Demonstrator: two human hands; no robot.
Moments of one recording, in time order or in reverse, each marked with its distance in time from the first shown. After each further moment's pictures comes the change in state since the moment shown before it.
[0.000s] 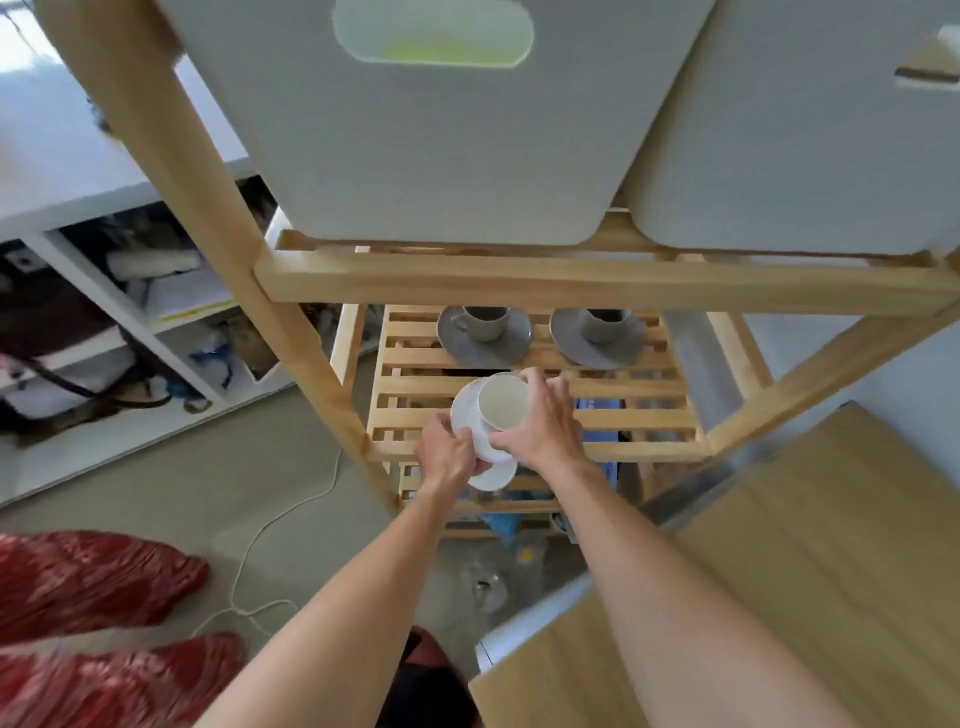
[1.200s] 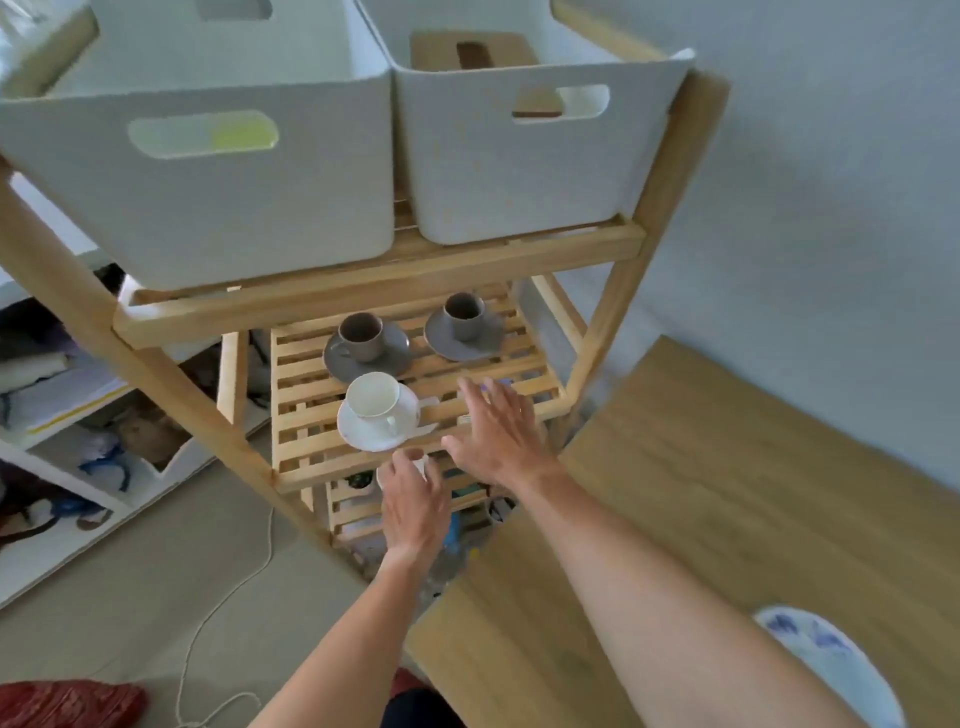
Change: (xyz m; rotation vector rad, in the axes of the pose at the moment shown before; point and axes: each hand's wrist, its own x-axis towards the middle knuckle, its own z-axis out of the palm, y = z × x) left_hand -0.121 -0.025 0.028 0.392 -0.023 0.503; right_hand -0.100 0.037 -0.081 -0.161 0.053 -0.069
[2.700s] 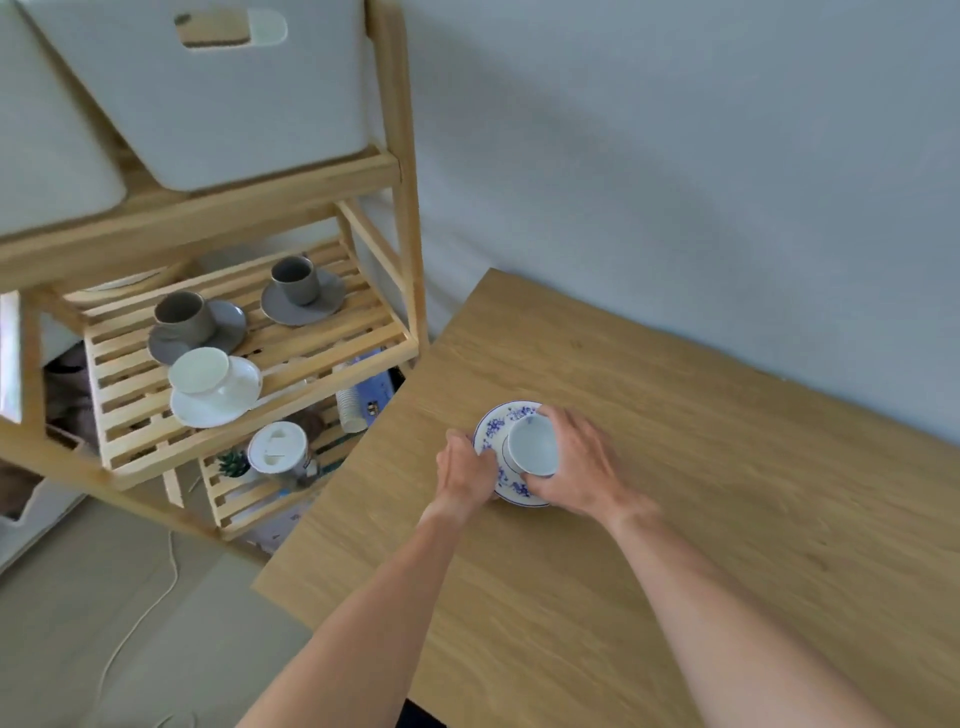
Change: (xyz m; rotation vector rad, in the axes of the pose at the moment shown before) left_hand -0.161 0.095 0.143 -0.119 -0.601 -0.065; right_hand -0.233 0.211 -0.043 0.073 0.155 0.358
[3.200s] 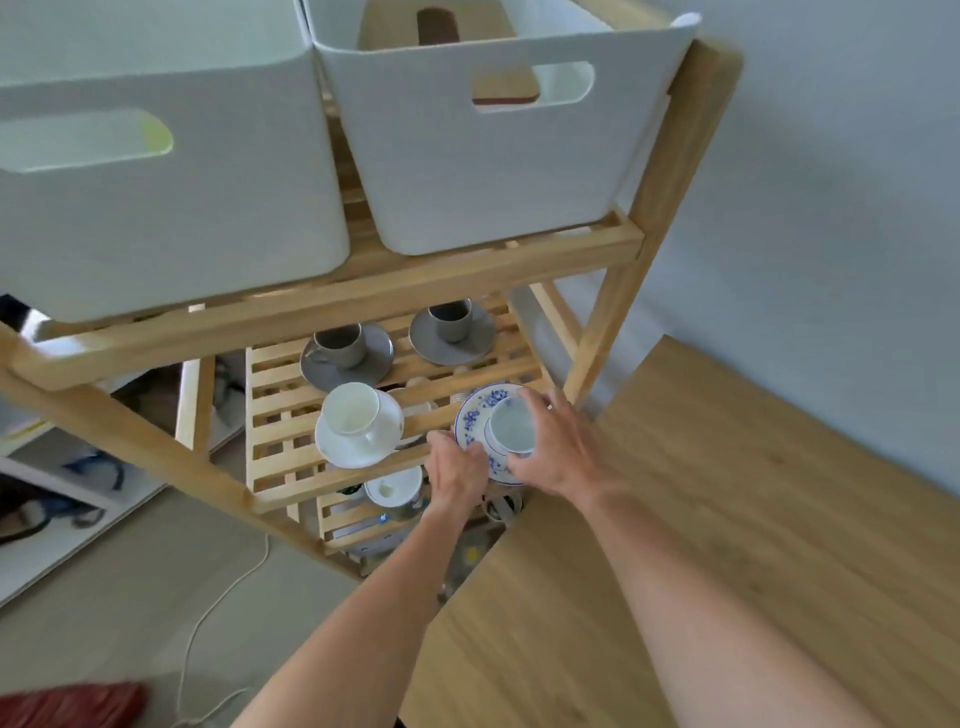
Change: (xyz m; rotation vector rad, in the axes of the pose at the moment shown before) left_hand 0.134 -0.017 -0.182 -0.243 0.370 -0.191; right_hand 0.174 -0.196 0.069 -0.042 -0.116 -0.260
